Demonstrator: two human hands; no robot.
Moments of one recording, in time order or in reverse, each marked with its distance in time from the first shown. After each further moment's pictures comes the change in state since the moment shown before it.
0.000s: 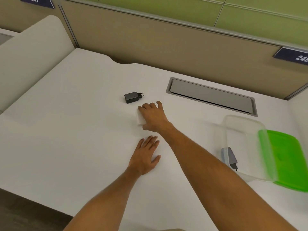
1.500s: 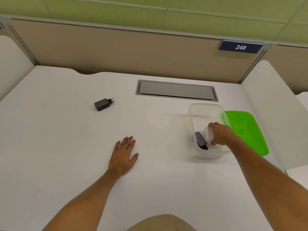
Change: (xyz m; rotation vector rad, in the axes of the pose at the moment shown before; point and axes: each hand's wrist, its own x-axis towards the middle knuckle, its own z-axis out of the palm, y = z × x) left_hand -0.001 -0.001 0.005 0.003 0.007 0.037; right_hand -0.284 0.226 0.040 0.080 -0.354 0.712
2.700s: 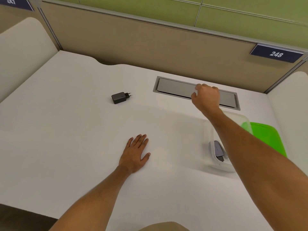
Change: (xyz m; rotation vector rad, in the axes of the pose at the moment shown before) left_hand 0.000 0.004 -0.007 0.009 -0.032 -0.014; right_hand 0.076 -0.149 -0.126 0.164 0.700 -0.092
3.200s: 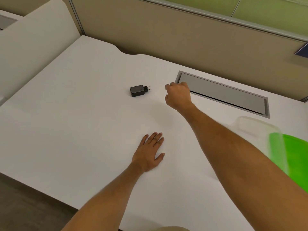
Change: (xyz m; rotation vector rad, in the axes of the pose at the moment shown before) left_hand 0.001 -0.001 0.000 -0.011 -0.040 -0.011; right_hand 0.020 -0.157 0.055 -0.025 -0.185 -0.448
